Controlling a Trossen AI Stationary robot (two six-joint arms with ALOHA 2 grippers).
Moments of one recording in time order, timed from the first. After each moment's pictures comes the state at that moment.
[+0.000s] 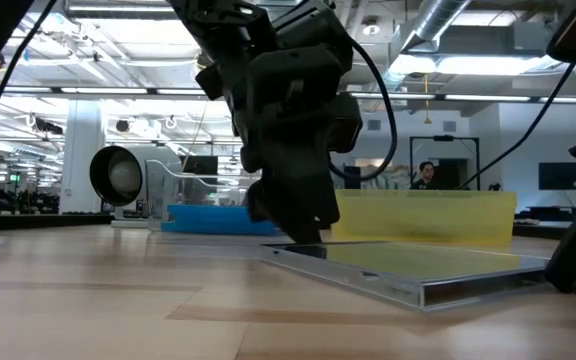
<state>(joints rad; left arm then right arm) -0.10 2.08 1.34 -0.27 0.40 -0.42 0.86 2.04 1.13 -0.33 0.68 1.09</state>
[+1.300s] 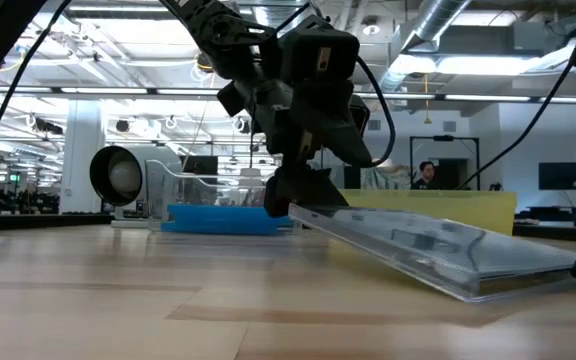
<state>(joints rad) 0.00 2.08 1.34 -0.11 0.66 -0.58 0.87 2.03 1.13 -0.48 0.72 1.25</state>
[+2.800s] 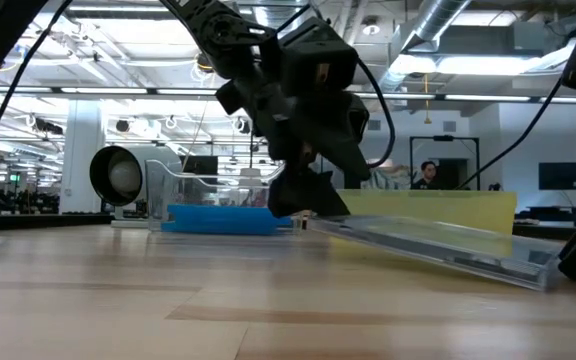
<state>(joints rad) 0.01 2.07 1.34 -0.13 0.57 -0.49 0.87 2.04 1.13 -0.73 0.75 1.48</state>
